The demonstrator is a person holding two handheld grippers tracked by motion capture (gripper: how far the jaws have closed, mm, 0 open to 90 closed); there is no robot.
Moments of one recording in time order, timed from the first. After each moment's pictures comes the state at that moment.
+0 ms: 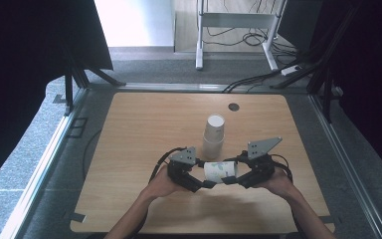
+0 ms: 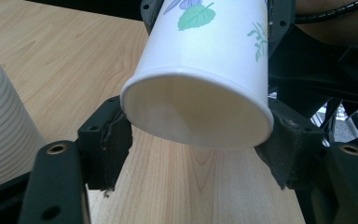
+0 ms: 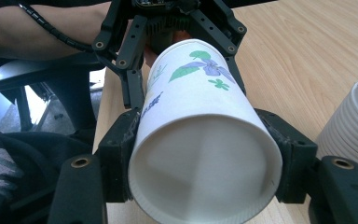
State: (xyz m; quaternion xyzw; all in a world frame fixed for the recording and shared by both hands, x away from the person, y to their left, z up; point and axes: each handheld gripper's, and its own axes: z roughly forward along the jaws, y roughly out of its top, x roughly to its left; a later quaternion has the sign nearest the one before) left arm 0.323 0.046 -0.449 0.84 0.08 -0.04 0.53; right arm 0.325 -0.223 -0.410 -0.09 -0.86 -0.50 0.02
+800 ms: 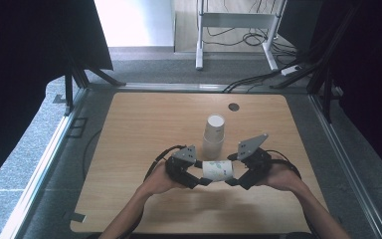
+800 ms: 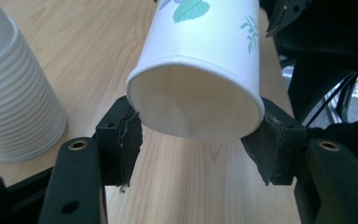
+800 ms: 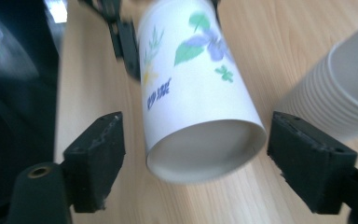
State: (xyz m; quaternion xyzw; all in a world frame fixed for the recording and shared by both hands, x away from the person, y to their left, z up) left arm 0.330 0.047 -0.442 0.89 0.09 -0.02 0.45; right arm 0.325 -0.206 -0.390 -0.08 -0.94 -0.34 -0.04
